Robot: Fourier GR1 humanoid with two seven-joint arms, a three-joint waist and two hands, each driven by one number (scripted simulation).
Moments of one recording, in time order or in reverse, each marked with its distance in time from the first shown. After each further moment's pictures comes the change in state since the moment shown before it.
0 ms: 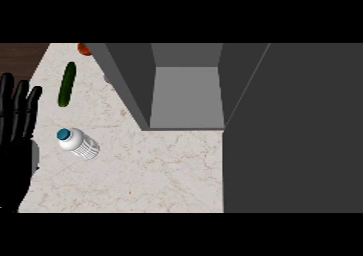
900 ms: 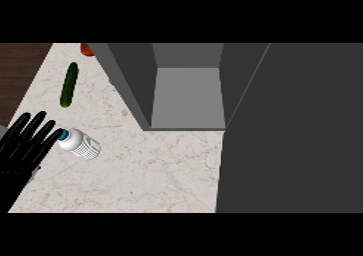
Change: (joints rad) left arm 0.184 0.170 0.137 0.141 0.690 -0.374 0.271; right arm 0.255 0.074 0.175 -0.188 -0.185 0.020 0.172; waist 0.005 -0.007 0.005
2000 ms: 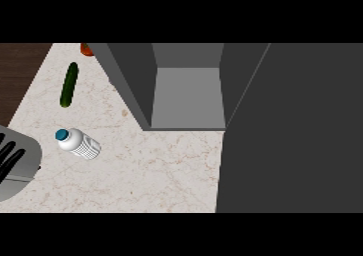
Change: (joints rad) left arm 0.090 0.017 0.241 0.145 0.104 -0.284 -0.012; right arm 0.245 -0.008 0.073 0.004 0.011 0.100 -0.196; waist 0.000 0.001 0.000
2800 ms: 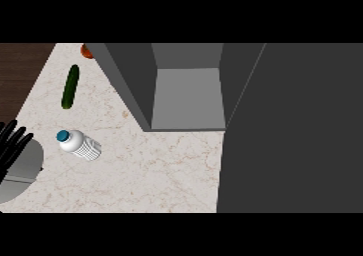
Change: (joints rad) left arm -0.198 0.004 0.063 0.375 -0.330 -0.111 -0.280; right arm 0.069 -0.022 0.037 0.065 0.026 0.043 -0.140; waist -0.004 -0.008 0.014
